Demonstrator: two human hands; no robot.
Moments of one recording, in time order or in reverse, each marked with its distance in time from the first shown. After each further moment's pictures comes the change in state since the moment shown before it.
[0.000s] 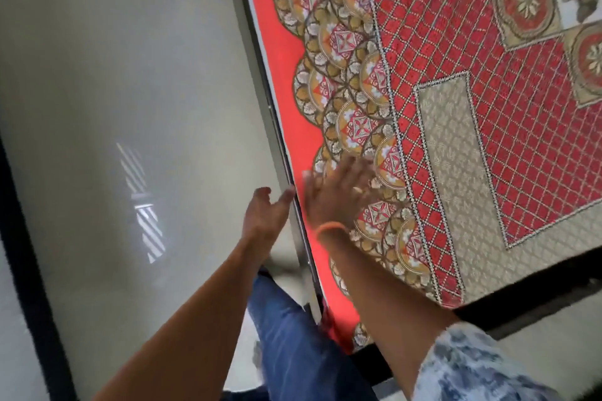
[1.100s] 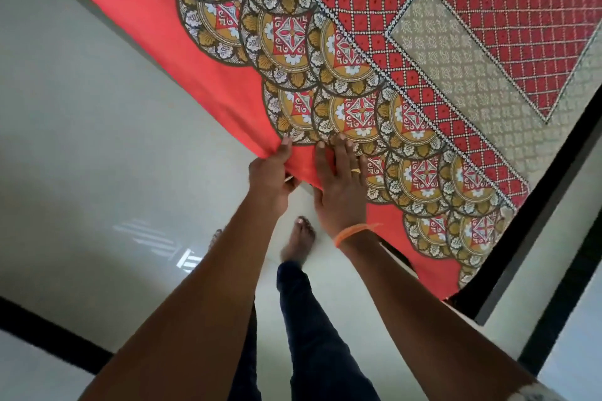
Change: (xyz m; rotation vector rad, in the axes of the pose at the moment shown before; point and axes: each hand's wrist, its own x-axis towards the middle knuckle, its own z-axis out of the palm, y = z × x) left_hand 0.109 0.146 -0.047 -0.298 -0.379 -0.155; right_hand 0.019 -0.099 -0.007 0.161 0.132 0.129
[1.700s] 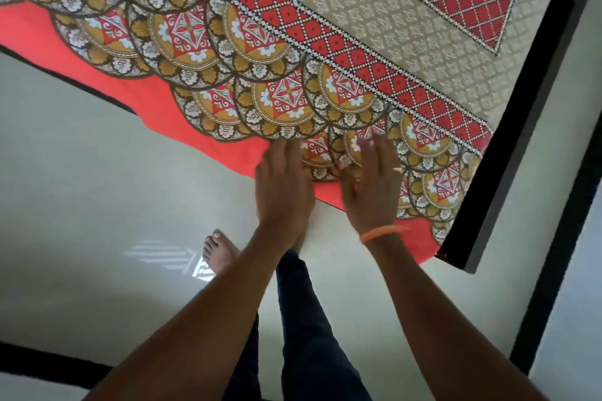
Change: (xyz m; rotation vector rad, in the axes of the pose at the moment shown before) left_hand -0.029 -0.090 0.042 1.569 -0.026 1.285; right_hand -0.051 0.106 -0.027 0.168 0.282 0.321
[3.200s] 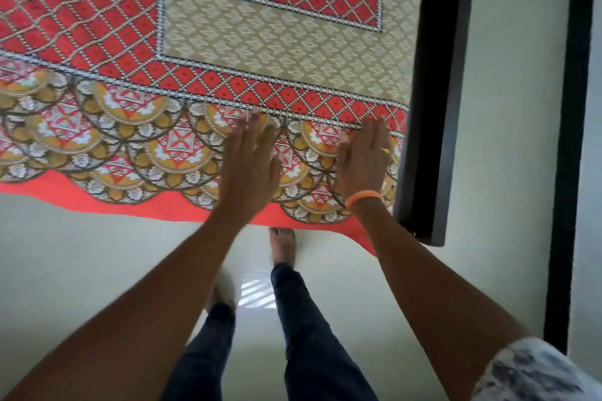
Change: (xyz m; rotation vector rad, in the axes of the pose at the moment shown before) left_hand 0.076 0.091 0.034 0.207 -0.256 0.479; right_hand 0.034 0.136 -0.031 0.016 0.027 0.549
